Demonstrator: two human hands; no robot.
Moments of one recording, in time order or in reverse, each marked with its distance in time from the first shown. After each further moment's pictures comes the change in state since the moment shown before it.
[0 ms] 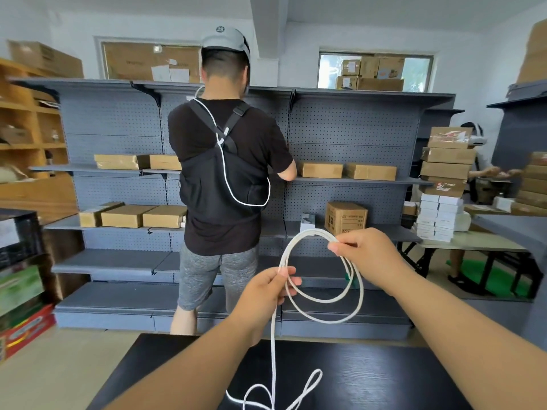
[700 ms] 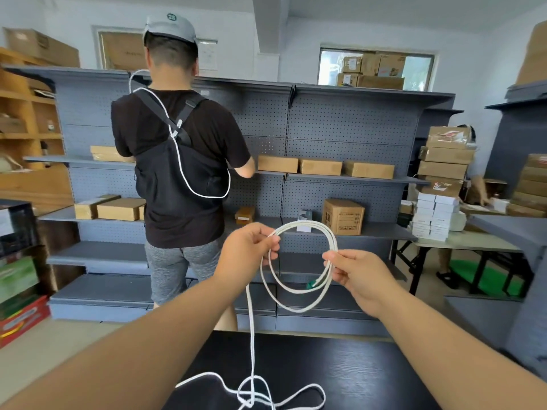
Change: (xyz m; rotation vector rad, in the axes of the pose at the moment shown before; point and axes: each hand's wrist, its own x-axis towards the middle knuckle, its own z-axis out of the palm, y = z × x) left_hand 0.015 0.054 -0.014 0.251 0.142 0.249; right_hand -0.011 0.021 0.040 0.846 0.043 0.436
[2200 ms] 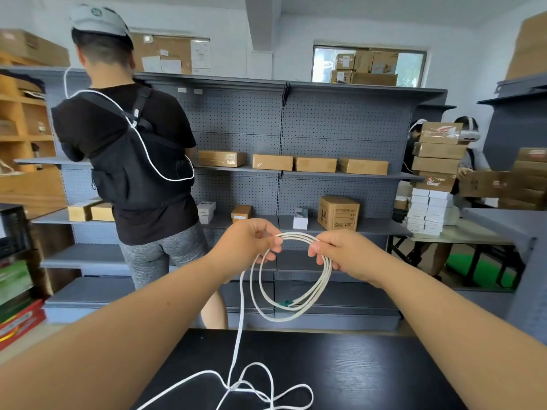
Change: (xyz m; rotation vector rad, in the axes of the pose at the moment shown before) left_hand 0.007 0.014 -0.008 0.094 -0.274 -0.057; right_hand -0.005 -0.043 -0.003 -0.804 -0.338 -0.292
